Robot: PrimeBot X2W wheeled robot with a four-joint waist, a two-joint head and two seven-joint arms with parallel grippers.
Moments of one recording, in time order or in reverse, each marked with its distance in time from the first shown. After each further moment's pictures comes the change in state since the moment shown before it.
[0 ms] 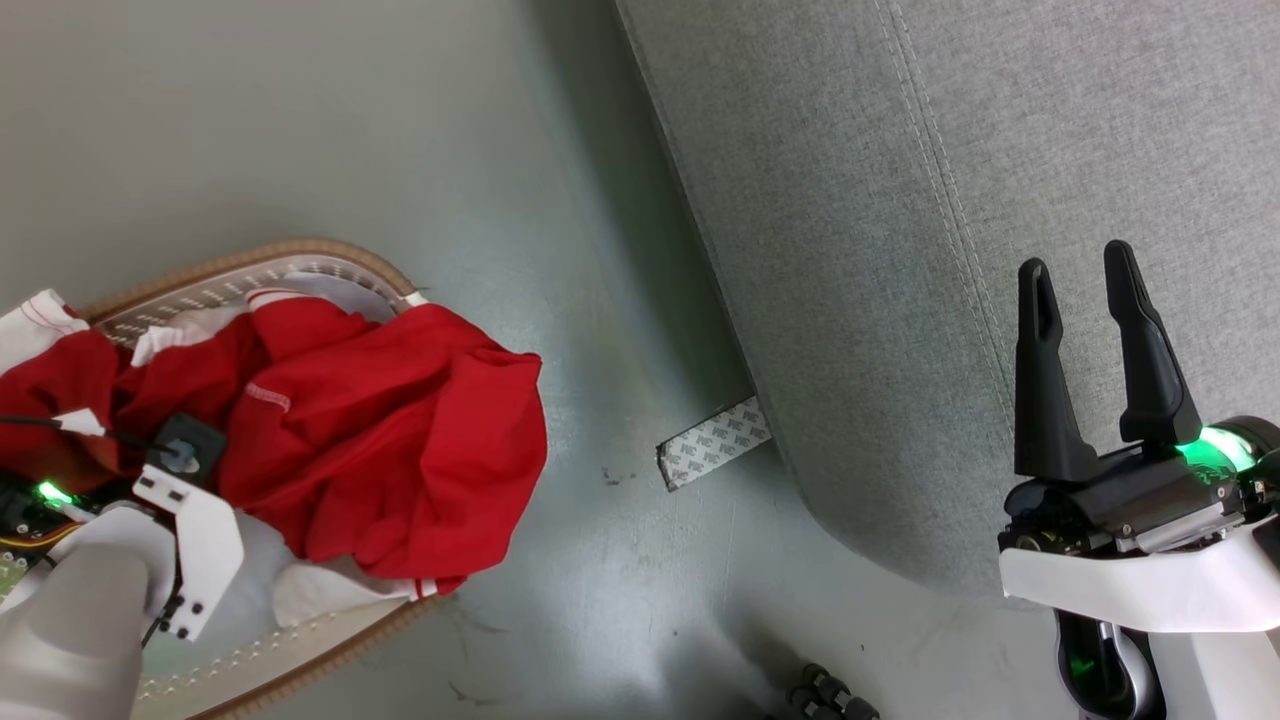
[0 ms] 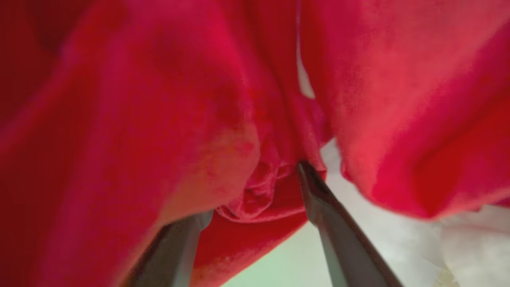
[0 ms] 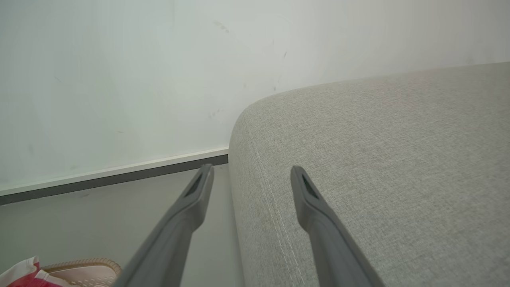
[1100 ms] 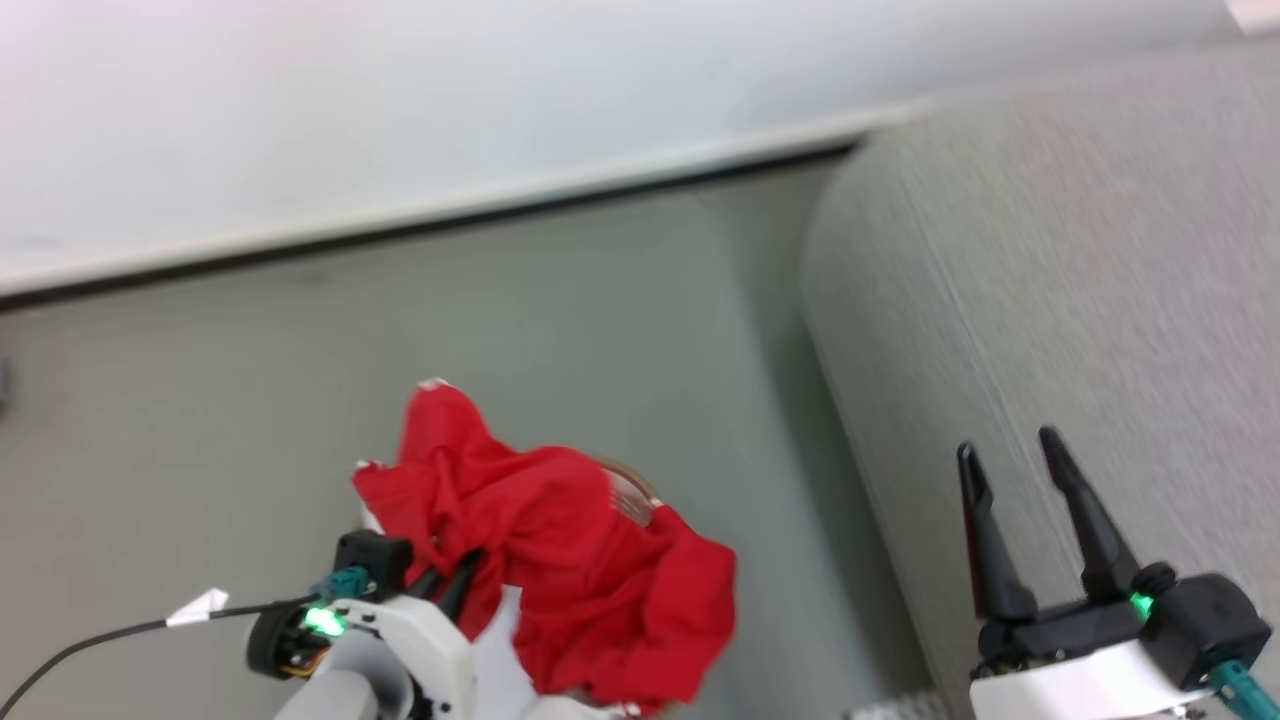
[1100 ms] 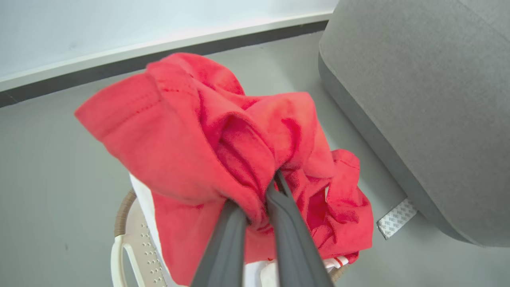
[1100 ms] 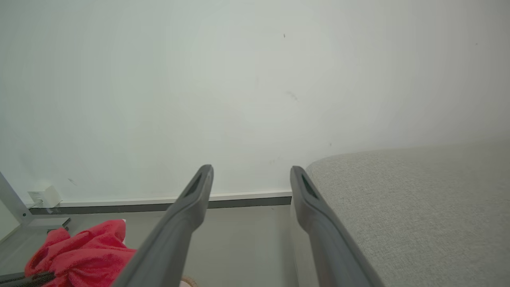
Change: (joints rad) left arm 0.304 -0.254 0.080 -0.282 -0.353 0.002 -0.198; right arm 0.169 0.001 -0.030 0.183 -0.195 0.000 0.000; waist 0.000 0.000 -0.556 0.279
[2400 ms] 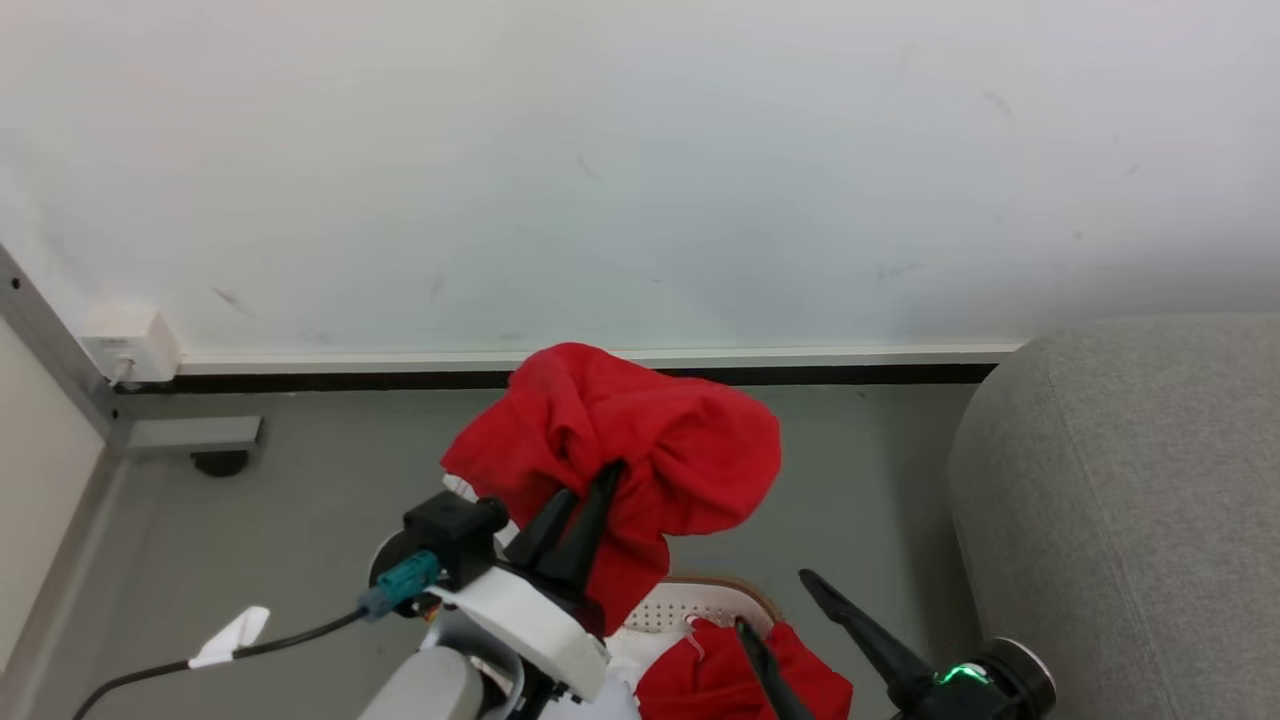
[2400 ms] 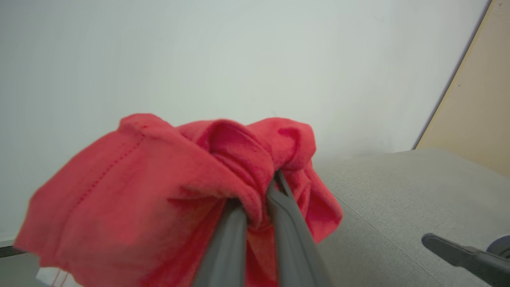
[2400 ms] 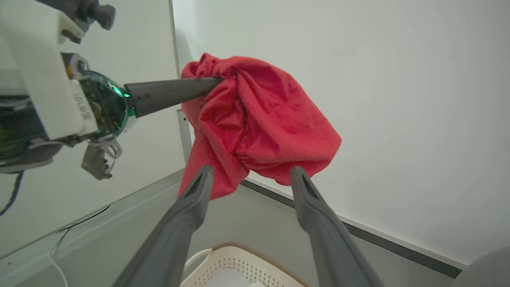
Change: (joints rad) left arm 0.163 -0.049 0.025 -0.666 -0.073 0.011 0.023; right arm 0.029 -0.072 0.391 0.105 -0.009 0.000 0.000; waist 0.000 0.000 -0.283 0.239
